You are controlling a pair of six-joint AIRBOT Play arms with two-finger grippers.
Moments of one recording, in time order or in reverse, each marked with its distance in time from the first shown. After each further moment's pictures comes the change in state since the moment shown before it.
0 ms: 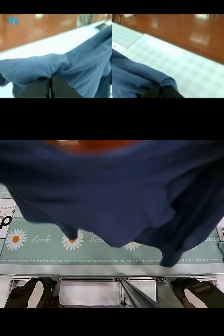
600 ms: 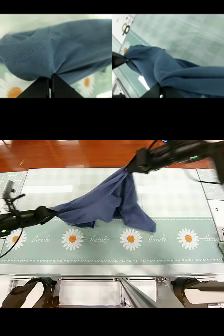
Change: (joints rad) left arm -0.038 -0.307 -0.792 0.142 0.465 0.047; right arm 0.002 -0.717 -0.171 0.414 -0.204 -0.158
